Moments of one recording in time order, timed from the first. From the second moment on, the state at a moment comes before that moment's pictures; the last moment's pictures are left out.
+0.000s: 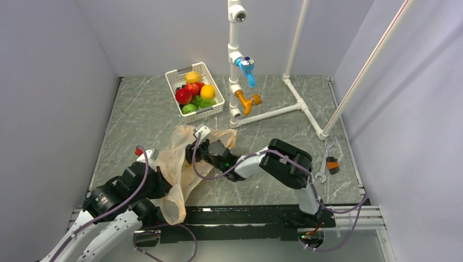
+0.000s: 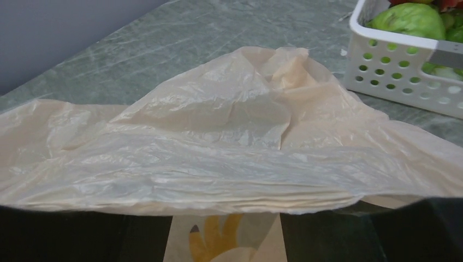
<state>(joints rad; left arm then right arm) -0.70 0.31 0.66 -1.14 -0.07 -0.78 1.09 2.02 0.96 0.96 0.15 0.20</state>
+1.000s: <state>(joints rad) -0.70 0.44 0.75 -0.98 -0.01 -0.79 1.05 2.38 1.37 0.87 0.13 0.20</state>
